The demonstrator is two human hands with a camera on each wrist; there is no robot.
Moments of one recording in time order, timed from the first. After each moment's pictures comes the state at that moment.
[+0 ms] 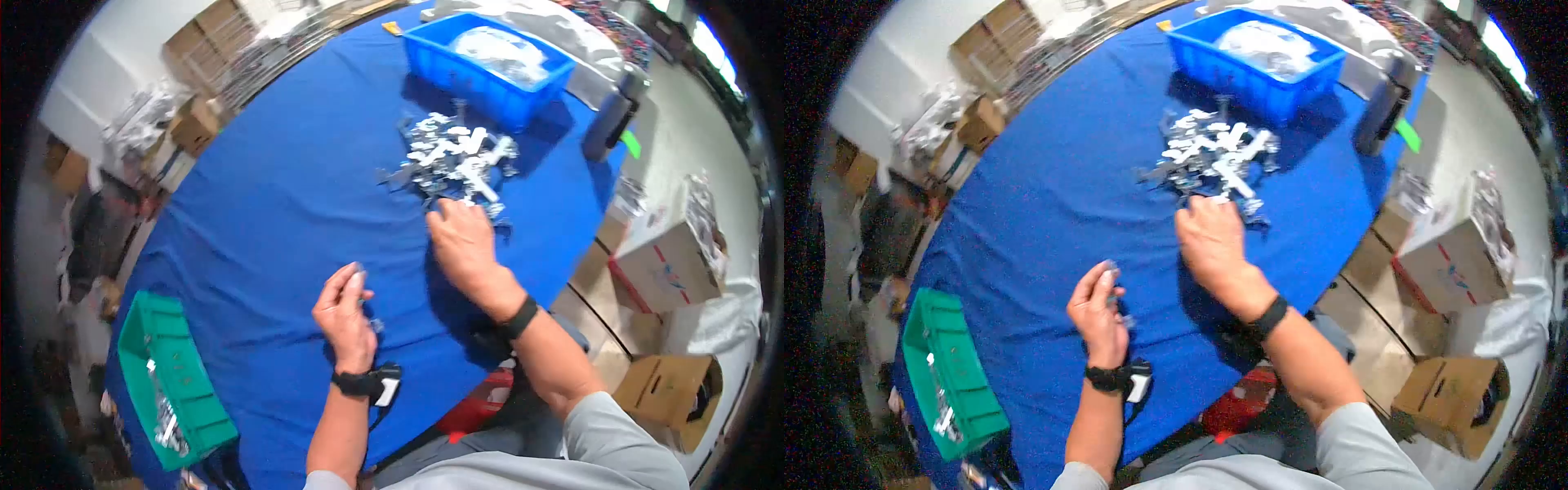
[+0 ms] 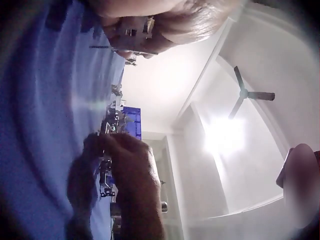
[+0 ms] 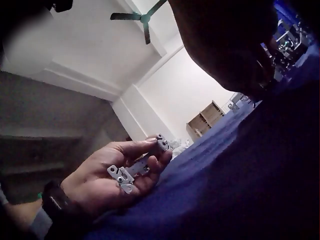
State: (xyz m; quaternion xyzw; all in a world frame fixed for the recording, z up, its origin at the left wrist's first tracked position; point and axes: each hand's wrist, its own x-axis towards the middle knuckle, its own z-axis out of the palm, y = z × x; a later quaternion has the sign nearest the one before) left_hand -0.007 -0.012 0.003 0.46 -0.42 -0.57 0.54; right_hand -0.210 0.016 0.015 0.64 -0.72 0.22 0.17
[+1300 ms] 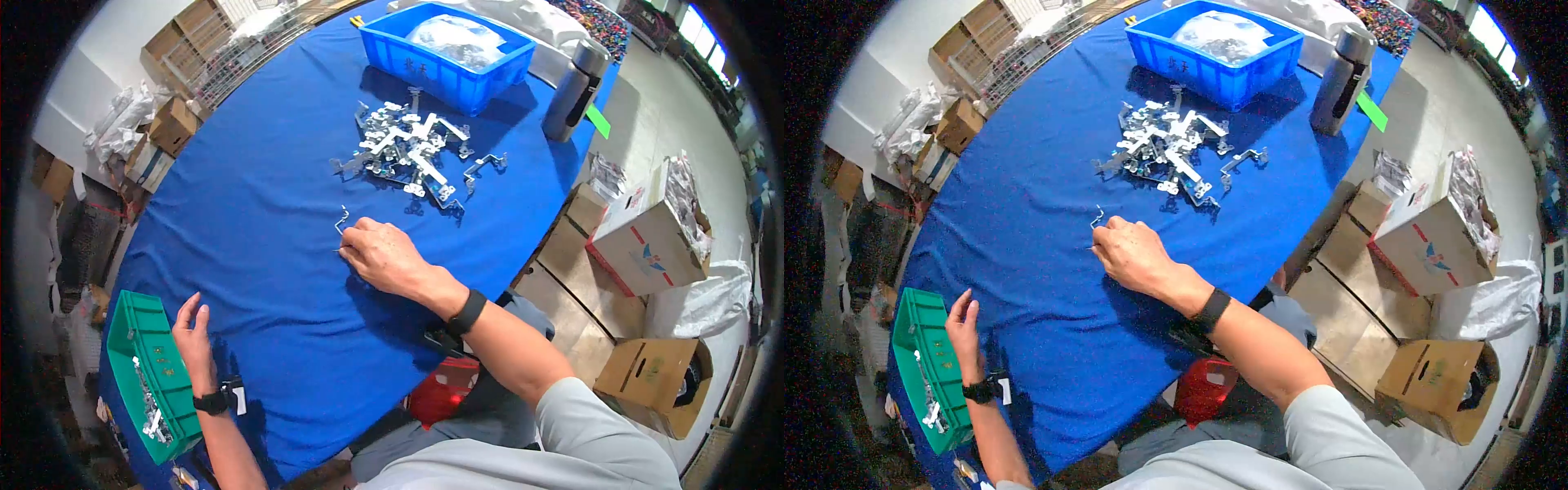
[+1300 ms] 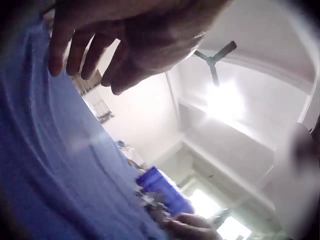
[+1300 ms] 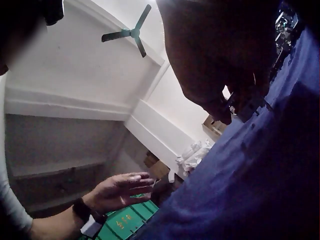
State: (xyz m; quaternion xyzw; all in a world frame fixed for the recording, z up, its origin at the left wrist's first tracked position) left_hand 0.210 -0.079 0.059 0.57 -0.70 -0.22 0.35; right_hand -0.178 0.026 0.023 0.67 -0.61 0.39 -0.15
